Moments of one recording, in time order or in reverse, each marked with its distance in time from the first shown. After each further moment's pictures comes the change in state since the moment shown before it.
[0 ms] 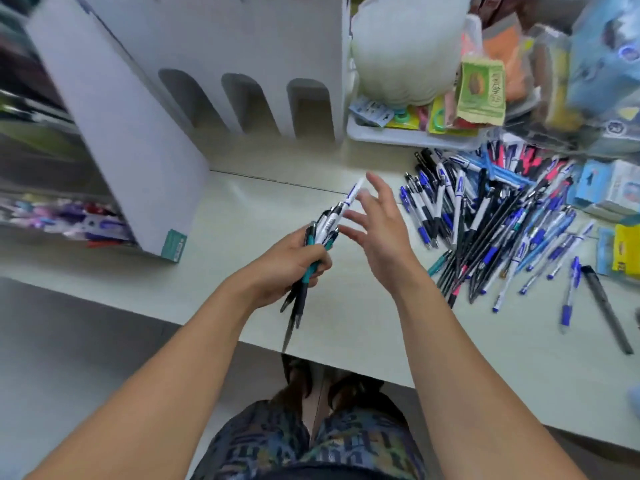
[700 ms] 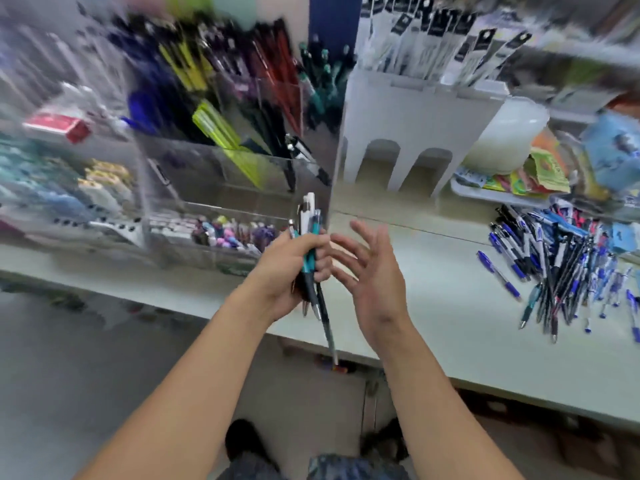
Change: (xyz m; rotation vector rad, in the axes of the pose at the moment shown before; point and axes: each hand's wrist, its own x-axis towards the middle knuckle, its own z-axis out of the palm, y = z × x) left_hand -0.136 -0.021 -0.270 -0.643 -0.061 0.280; right_hand -0.100 0.049 0.327 0.155 0.102 -0.112
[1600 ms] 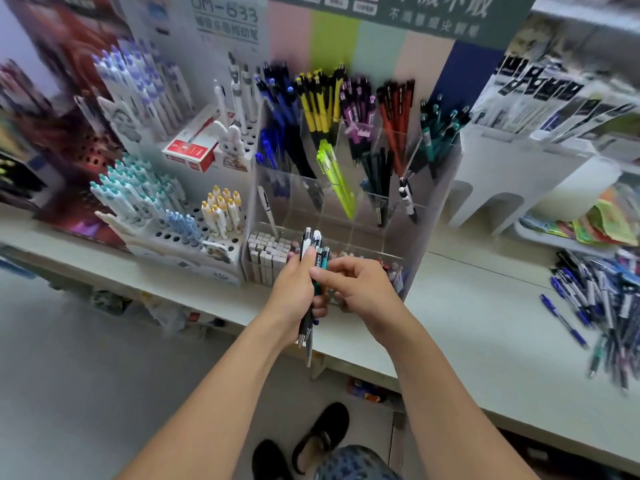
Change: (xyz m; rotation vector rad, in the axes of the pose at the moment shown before) left_hand -0.033 0.059 -0.116 0.205 0.301 0.043; right_hand 0.014 0.031 0.141 -0.585 -0.266 0.041
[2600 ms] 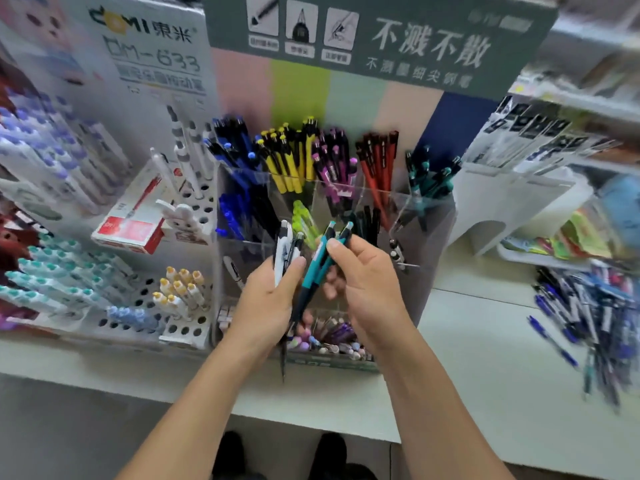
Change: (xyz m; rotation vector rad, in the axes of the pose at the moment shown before) left_hand 0.066 0.090 0.001 0.345 -0.075 0.276; right_hand 0.080 -0.076 -0.009 0.258 0.250 -0.176
